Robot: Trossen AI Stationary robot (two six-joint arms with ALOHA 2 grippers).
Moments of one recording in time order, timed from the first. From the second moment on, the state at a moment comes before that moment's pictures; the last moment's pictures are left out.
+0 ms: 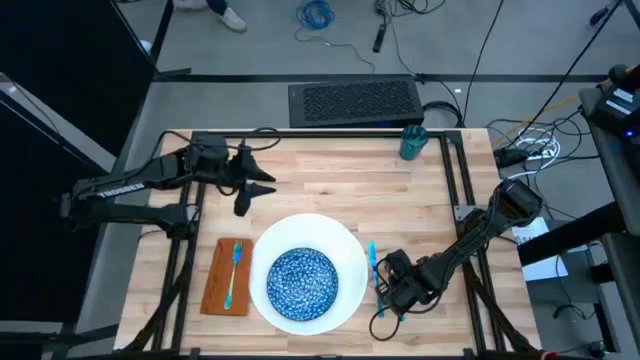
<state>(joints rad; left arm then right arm) 0.32 0.90 0.86 -0.43 0.31 -0.02 0.68 1.70 1.00 -0.79 0.18 1.77</state>
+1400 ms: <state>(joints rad) 0.32 0.90 0.86 -0.46 0.31 -0.02 0.66 1.75 1.00 -0.78 0.18 1.77</state>
